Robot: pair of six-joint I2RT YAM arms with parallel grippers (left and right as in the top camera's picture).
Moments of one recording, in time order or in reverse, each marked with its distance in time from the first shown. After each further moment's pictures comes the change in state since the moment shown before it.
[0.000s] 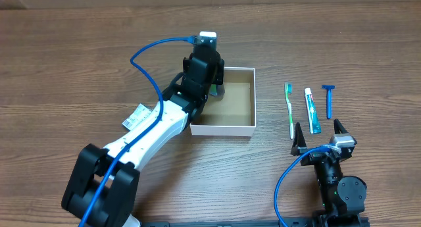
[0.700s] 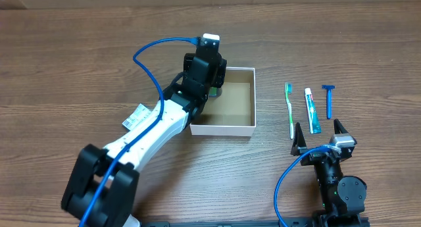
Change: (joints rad) left arm -0.002 -0.010 0.012 -0.081 0.000 0.078; right arm 0.000 0.000 0.000 0.001 0.000 0.000
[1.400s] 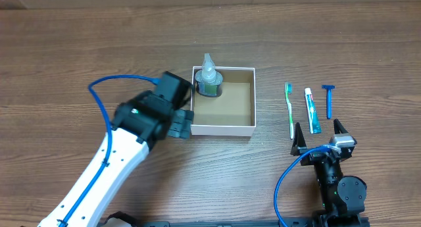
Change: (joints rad) left arm 0.095 -0.374 0.021 -1.010 0.034 -0.001; right arm 0.000 0.000 0.000 0.000 -0.002 0.000
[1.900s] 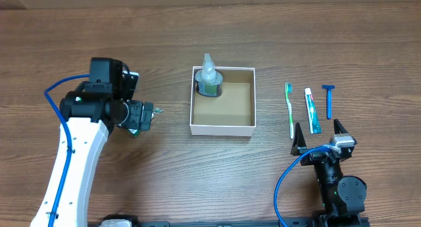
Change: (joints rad) left arm 0.405 0.022 0.000 -0.012 0.227 0.314; right arm 0.000 0.000 0.000 -0.001 0.000 0.001
